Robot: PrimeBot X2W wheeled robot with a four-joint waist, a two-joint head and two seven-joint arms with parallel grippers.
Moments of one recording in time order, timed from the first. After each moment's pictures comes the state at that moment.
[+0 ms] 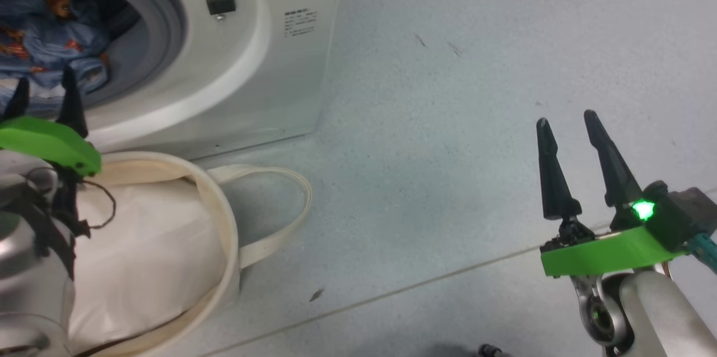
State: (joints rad) left arm -0.95 0.24 0.22 1.18 -0.15 -0.10 -0.25; right arm -0.20 -0.24 0.24 -0.04 0.38 0.12 -0.25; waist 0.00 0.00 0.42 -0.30
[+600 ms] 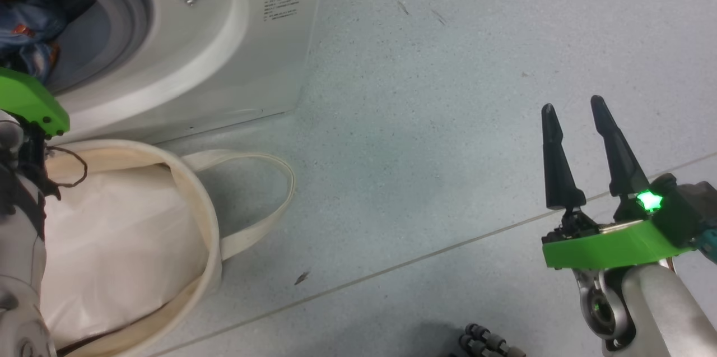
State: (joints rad) left arm -1.12 0.30 0.20 1.30 -0.15 0.02 -0.08; right arm -0.22 -0.23 0.22 -0.07 0.36 0.12 -0.25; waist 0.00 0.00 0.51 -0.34
